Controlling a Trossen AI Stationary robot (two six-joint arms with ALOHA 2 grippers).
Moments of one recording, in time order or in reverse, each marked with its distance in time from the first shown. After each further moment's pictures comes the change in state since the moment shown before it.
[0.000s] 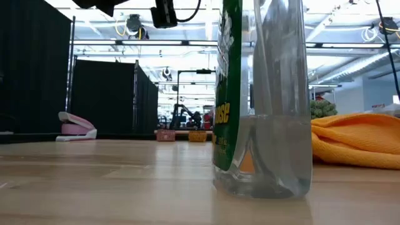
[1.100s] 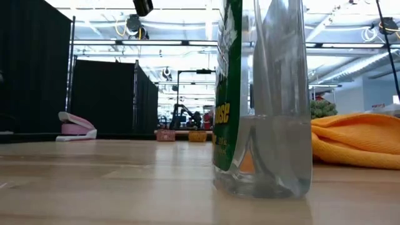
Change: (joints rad) left arm 0.061 -0.283 0.004 -0.312 -0.176 0.367; right arm 0.408 -0.185 -0.002 -0.805 -0.004 2.147
